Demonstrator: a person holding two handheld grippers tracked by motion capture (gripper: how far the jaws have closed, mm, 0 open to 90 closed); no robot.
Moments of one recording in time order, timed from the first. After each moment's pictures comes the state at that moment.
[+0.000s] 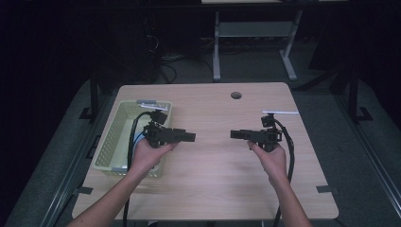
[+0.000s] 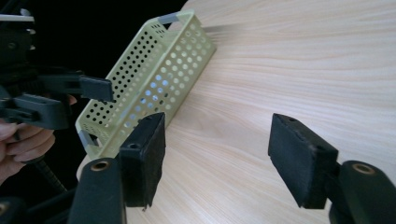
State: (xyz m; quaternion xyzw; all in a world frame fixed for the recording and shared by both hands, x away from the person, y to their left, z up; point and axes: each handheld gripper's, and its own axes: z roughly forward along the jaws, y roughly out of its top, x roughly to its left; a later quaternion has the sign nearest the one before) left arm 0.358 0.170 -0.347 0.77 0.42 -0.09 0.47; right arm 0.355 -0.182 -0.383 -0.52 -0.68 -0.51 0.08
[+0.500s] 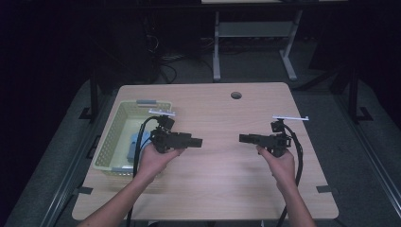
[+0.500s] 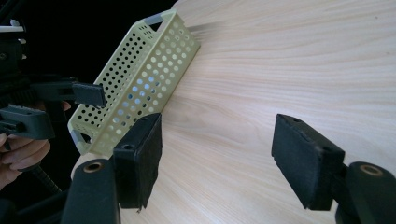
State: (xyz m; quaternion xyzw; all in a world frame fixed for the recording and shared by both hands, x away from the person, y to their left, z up) left arm 0.348 0.151 -0.358 0.78 0.41 -0.09 0.48; right arm 0.344 -0.207 -0.395 -0.54 -0.67 -0.51 0.08
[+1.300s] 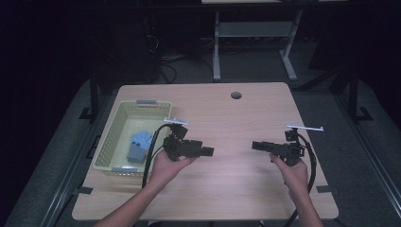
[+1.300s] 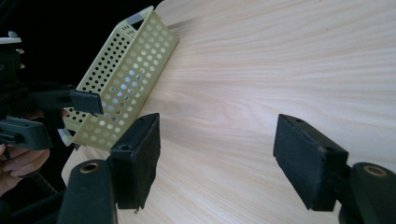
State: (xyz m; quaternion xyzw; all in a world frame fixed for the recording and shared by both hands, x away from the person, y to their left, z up) left arm 0.338 0.120 -0.381 0.79 0.39 -0.10 0.47; right arm 0.326 -0.244 -0.415 -0.56 -0.65 -0.50 0.07
